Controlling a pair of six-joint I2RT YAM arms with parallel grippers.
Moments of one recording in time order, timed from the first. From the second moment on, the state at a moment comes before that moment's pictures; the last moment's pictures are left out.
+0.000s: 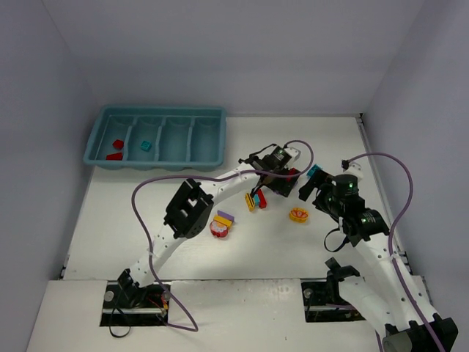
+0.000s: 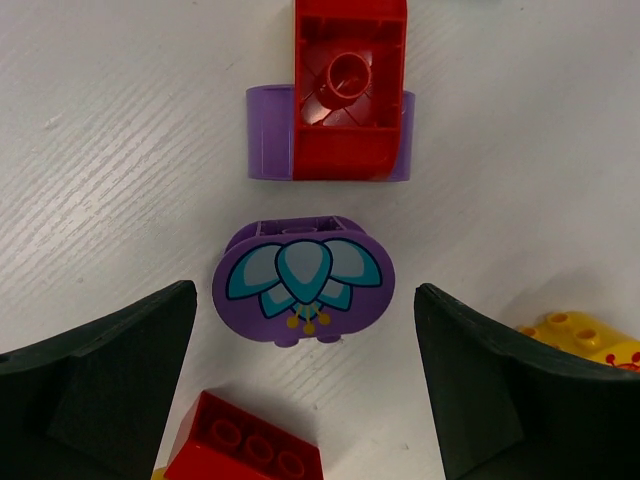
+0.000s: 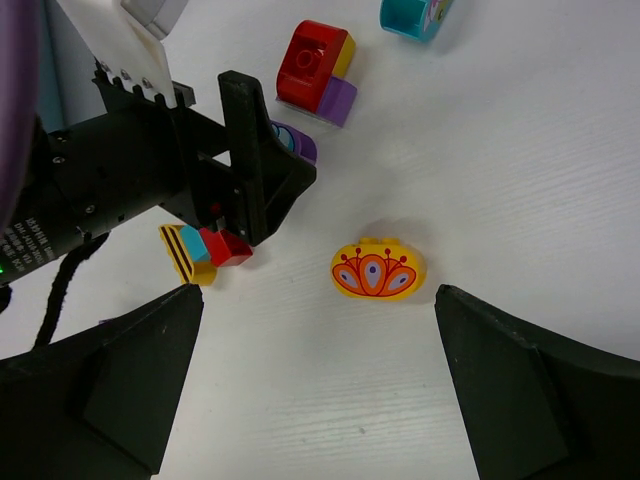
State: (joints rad) left arm -0.88 2.42 2.12 -0.58 0.02 -0.25; right arm 0.23 0.79 0.69 -0.55 0.12 0.63
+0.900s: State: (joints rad) left arm -0.69 2.08 1.92 -0.53 -0.19 -0.24; right arm 0.23 0.81 0.69 -0.56 0.07 0.58
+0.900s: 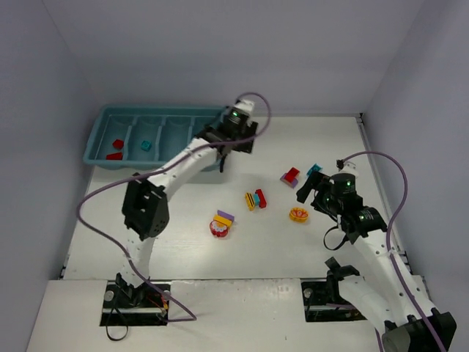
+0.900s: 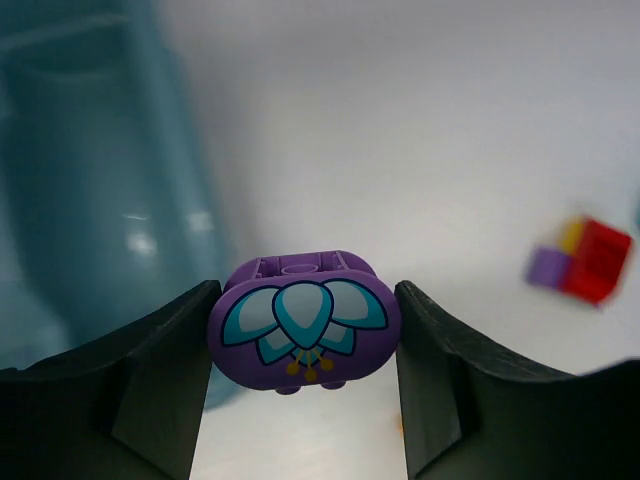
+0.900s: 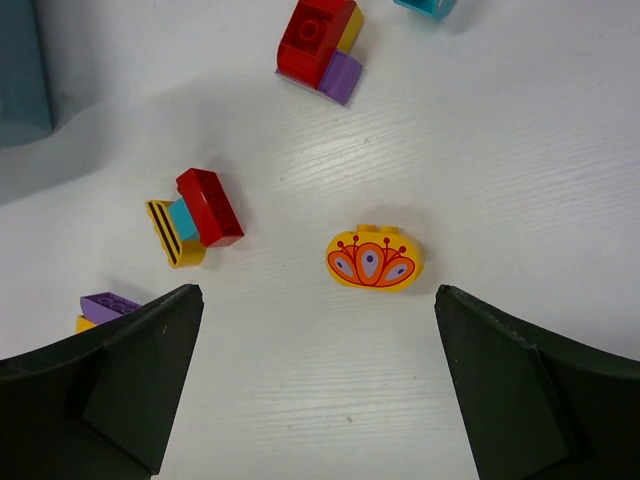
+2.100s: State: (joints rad) left arm -0.14 2.38 2.18 -0.63 -0.16 -0.18; right arm 0.26 1.13 0.59 -0.49 0.11 0.73
